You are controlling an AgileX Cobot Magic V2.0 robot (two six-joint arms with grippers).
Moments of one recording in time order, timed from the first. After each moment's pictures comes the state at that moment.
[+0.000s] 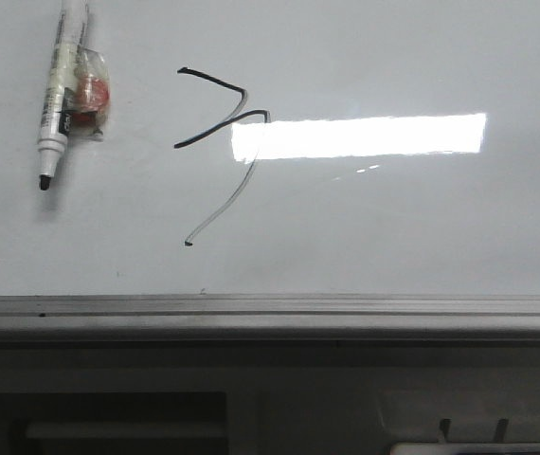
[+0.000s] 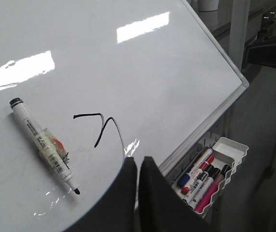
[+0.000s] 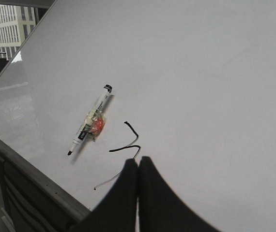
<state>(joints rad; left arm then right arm) -0.50 0.18 -0.51 -0.68 0.67 0.72 0.73 0.11 -0.17 0.62 -0.01 -0.66</state>
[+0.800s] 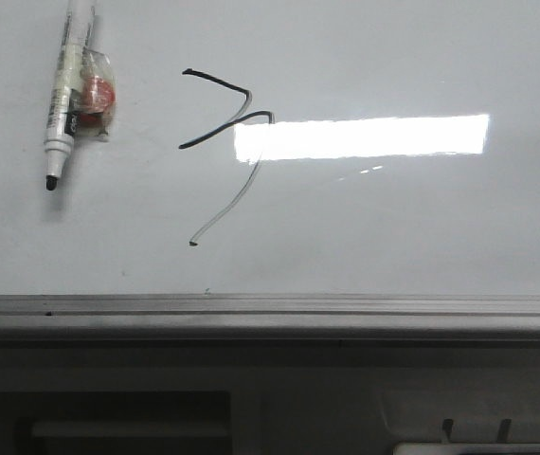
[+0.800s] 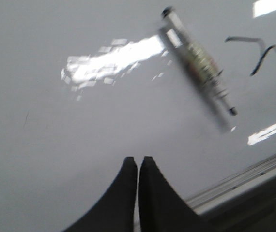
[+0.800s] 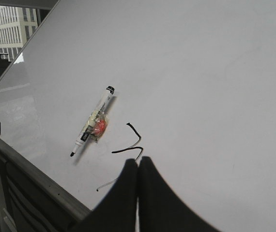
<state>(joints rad) -0.25 0.00 -0.13 -0.25 0.37 0.43 0.73 0.11 -0.17 0.62 -0.02 -0.66</state>
